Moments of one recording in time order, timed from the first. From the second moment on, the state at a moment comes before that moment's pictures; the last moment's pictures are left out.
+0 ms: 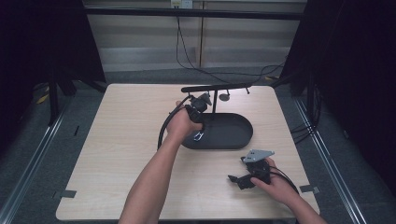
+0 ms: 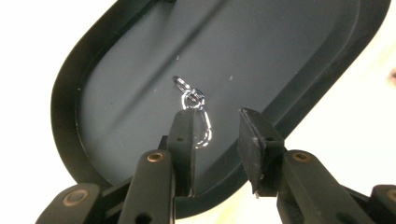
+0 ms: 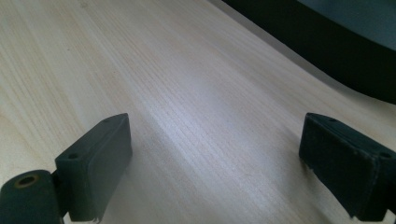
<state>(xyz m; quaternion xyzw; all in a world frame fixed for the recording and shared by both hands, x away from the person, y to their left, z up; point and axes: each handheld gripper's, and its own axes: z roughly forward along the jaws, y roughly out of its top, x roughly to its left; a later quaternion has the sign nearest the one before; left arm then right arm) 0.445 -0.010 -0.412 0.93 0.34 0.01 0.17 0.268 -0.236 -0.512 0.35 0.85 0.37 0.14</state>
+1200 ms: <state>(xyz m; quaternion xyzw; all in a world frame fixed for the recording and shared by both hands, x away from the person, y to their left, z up) 0.424 0.022 -0.399 0.92 0.33 0.00 0.20 0.268 -0.236 -0.512 0.35 0.85 0.37 0.13</state>
